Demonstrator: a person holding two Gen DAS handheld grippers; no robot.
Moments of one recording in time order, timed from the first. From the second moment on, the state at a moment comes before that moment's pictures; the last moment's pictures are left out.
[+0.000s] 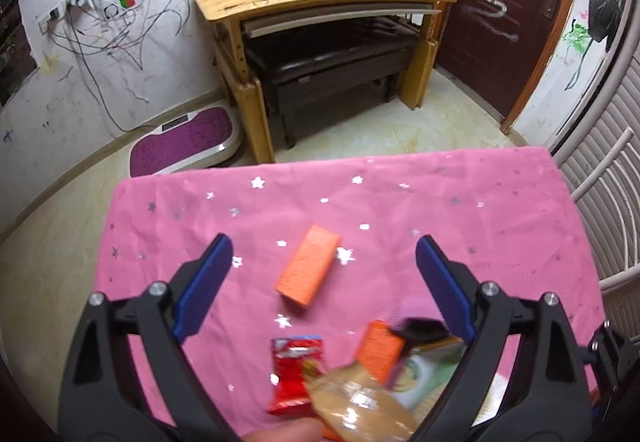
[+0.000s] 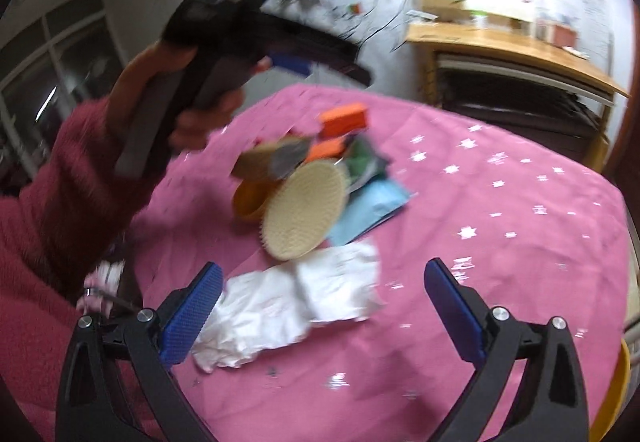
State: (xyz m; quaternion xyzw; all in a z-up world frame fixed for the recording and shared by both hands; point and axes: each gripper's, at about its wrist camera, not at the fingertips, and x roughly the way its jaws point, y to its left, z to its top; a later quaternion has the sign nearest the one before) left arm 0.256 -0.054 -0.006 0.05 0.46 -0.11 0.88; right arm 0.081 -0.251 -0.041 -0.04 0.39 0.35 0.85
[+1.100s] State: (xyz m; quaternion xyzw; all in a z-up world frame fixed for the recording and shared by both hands) left arm 0.263 -0.065 -0.053 0.10 0.51 -0.14 0.85; right arm 0.064 -0.244 -0.051 -0.10 0.39 0.29 0.87
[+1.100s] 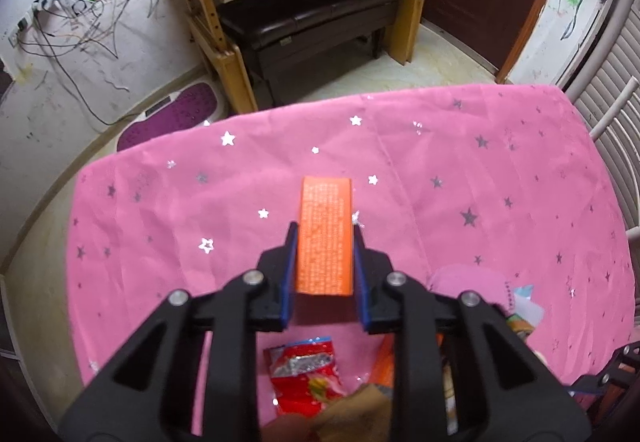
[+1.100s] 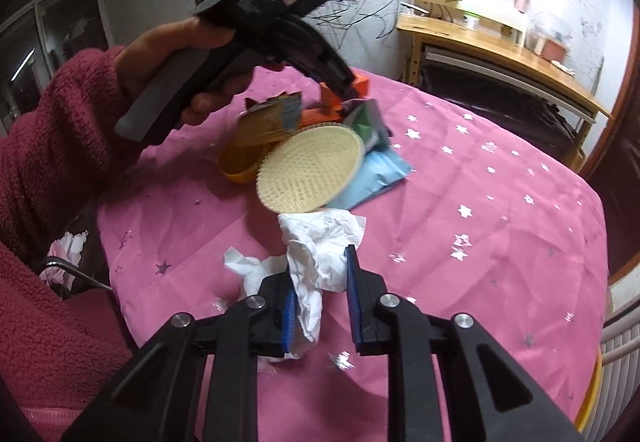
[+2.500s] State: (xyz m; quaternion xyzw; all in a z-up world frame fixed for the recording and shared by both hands) left arm 0.176 -0.264 0.016 0.08 0.43 -0.24 0.86; right arm 0.043 -0.482 0.002 0.11 0.26 0.11 0.95
